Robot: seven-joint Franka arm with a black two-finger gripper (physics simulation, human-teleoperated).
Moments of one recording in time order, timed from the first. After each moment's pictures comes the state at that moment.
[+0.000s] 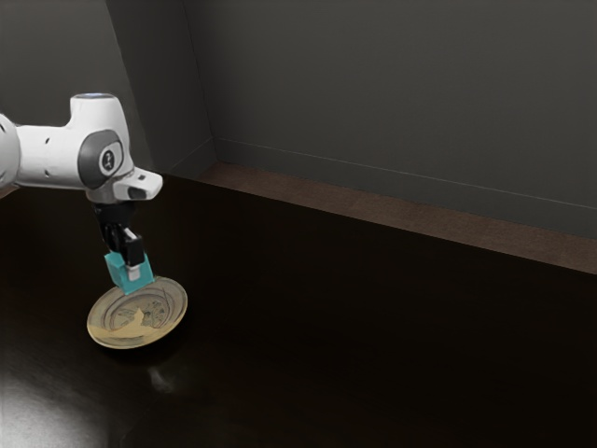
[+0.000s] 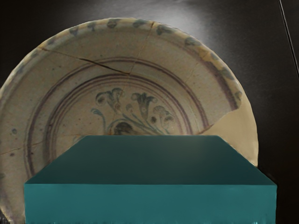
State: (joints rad) arm -0.73 0.20 1.03 -2.04 -0.12 1.99 0.71
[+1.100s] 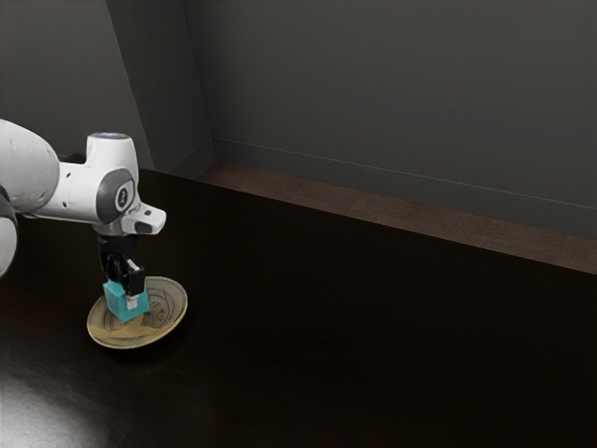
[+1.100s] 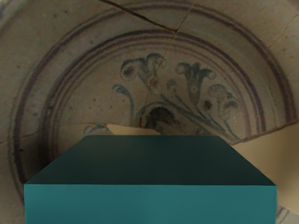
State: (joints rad) arm -0.49 0.34 0.82 -2.07 -0.14 2.09 0.71
